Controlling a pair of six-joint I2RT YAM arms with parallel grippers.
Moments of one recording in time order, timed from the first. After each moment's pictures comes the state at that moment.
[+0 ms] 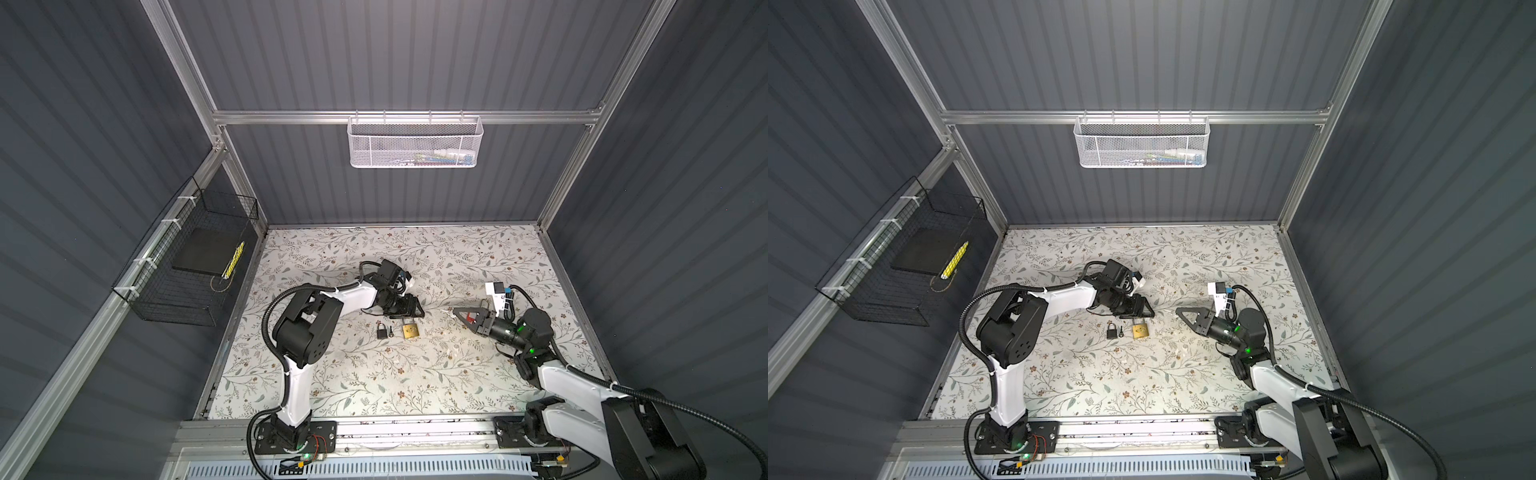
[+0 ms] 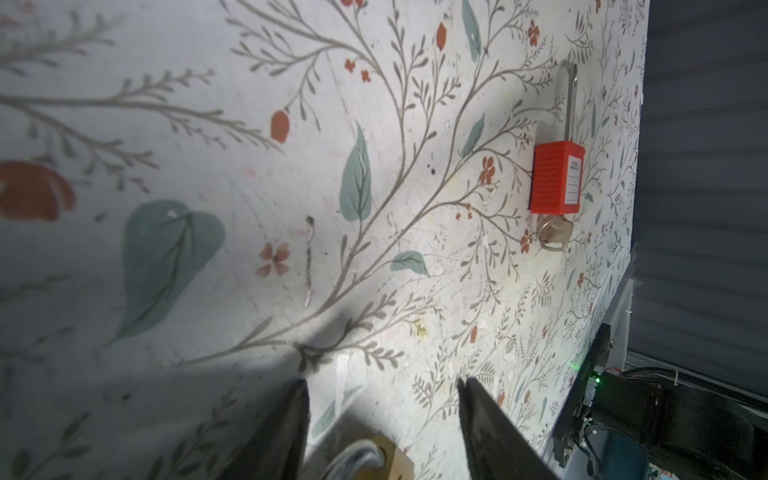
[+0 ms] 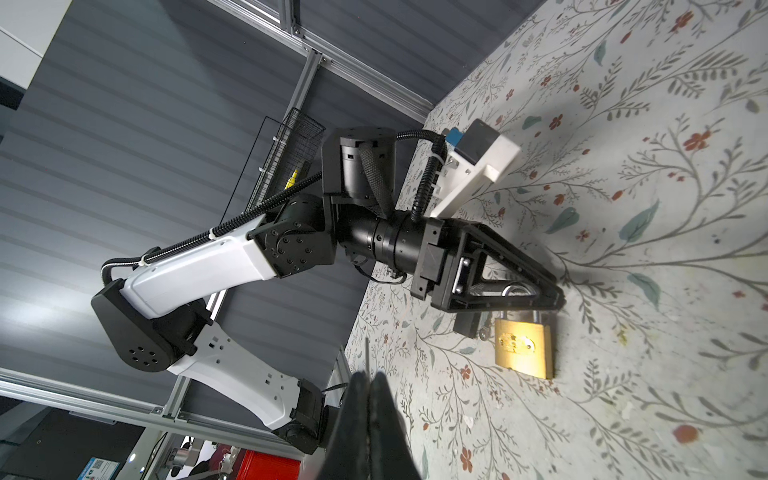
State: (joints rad) left arm -0.62 2.01 1.28 -0.34 0.59 -0.41; right arm 0.23 1.09 0.20 0.87 -0.85 1.06
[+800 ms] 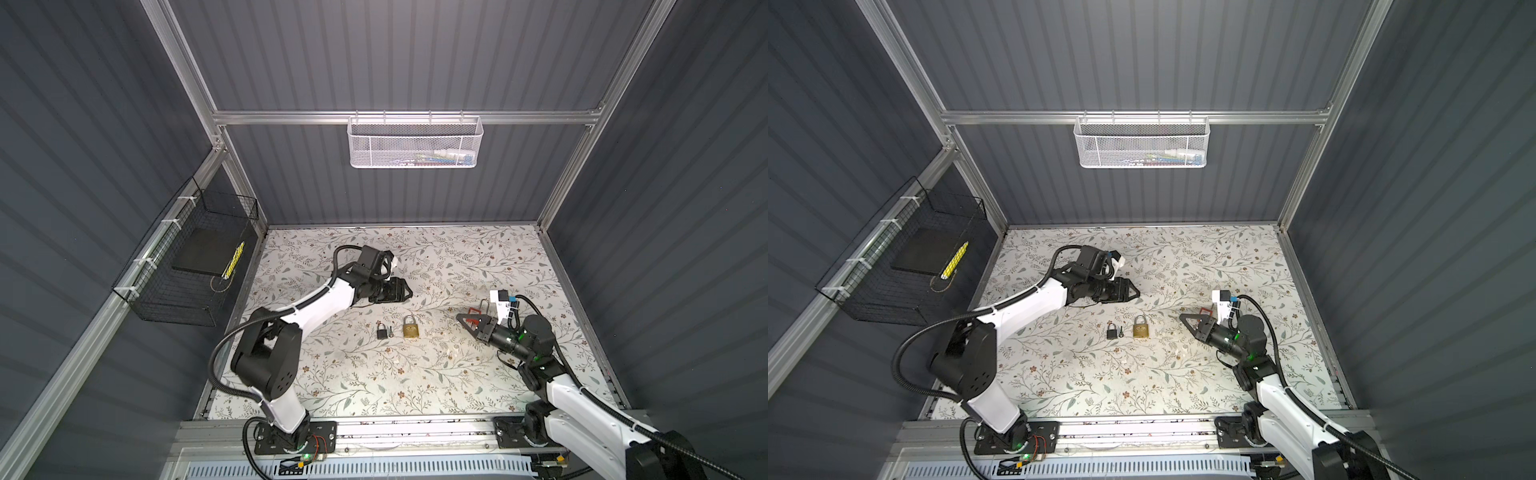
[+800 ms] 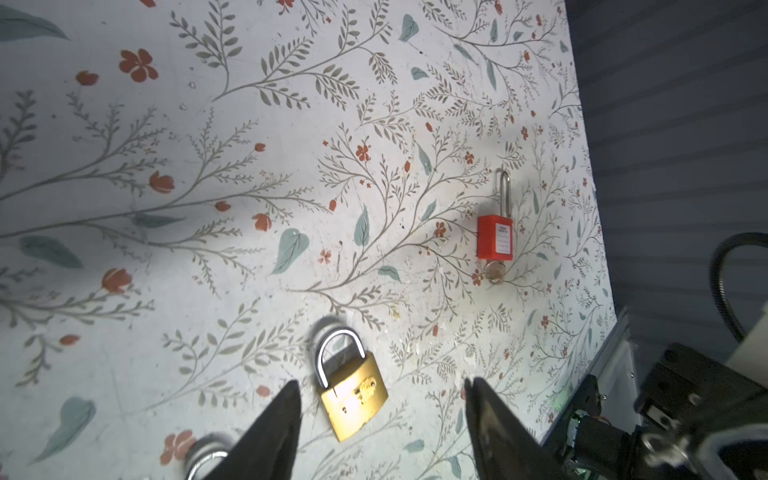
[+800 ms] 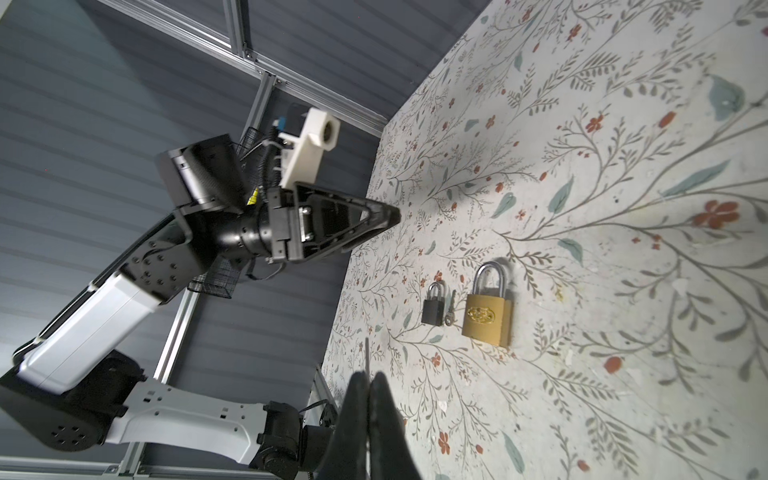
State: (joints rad) left arm -0.57 1.64 1.17 -0.40 0.41 -0.47; right arm 0.30 0.87 0.17 0.53 -0.65 1.02
